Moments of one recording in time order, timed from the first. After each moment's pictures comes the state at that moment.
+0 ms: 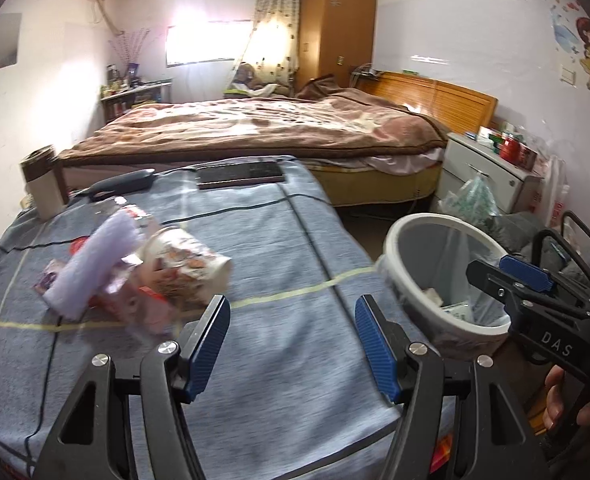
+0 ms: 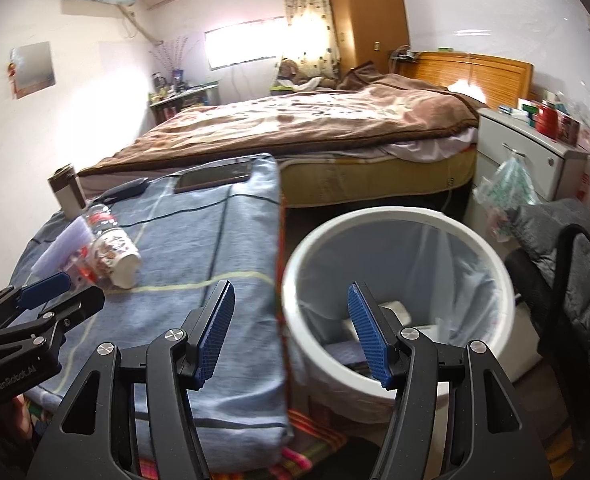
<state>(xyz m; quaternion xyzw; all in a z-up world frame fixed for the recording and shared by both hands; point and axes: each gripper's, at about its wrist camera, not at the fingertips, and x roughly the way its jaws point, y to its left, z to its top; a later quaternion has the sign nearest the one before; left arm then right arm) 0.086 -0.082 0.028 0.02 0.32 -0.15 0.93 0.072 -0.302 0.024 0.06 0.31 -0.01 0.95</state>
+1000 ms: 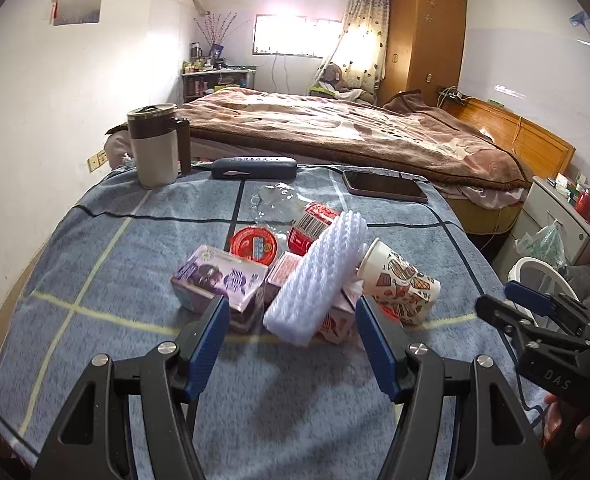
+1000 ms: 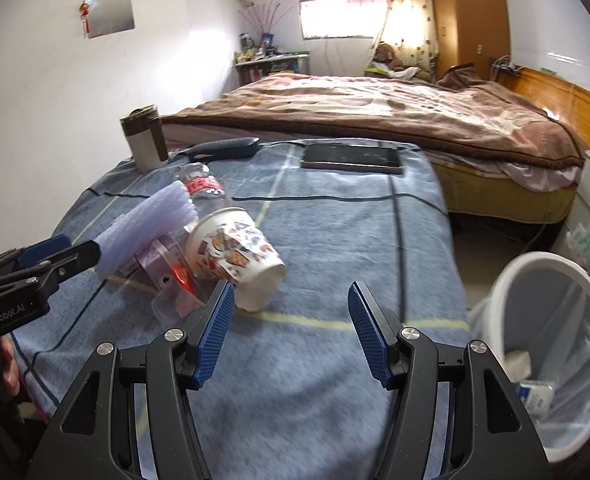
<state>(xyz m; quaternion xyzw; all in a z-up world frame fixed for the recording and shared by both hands) 0.124 0.065 0.026 -0.03 0.33 -0.03 0.94 0.138 -0.187 0.013 0.01 0.35 0.13 0.93</state>
